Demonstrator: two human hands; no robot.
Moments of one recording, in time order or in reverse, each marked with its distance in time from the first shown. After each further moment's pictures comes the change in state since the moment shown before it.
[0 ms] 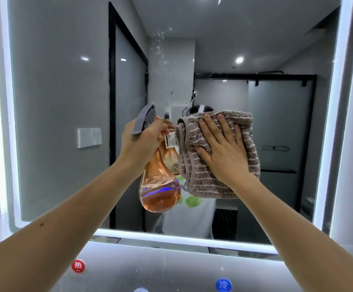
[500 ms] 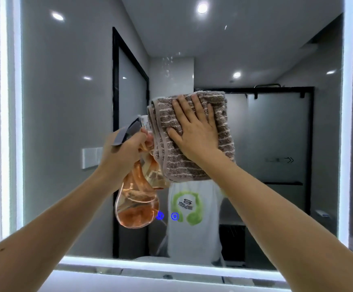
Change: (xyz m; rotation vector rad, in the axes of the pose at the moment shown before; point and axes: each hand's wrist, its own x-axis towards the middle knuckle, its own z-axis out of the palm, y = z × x) left_hand 0.034 0.007 -0.053 0.026 -0.040 0.076; right_hand 0.099 -0.064 -0.021 0.057 0.083 0.013
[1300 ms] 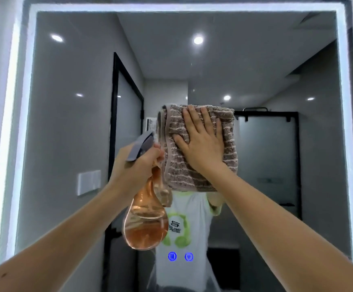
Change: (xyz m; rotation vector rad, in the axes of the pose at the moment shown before) left_hand 0.049 0.018 -0.017 -0.022 -0.094 -0.045; right_hand 0.054 -0.014 -0.013 0.019 0.016 0.098
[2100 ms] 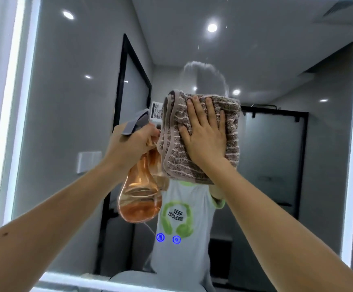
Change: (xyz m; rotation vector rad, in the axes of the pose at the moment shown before) left_hand -0.005 0.004 0.007 -0.026 0.081 0.018; right_hand -0.014 0.008 -0.001 -0.011 -0.013 -0.057
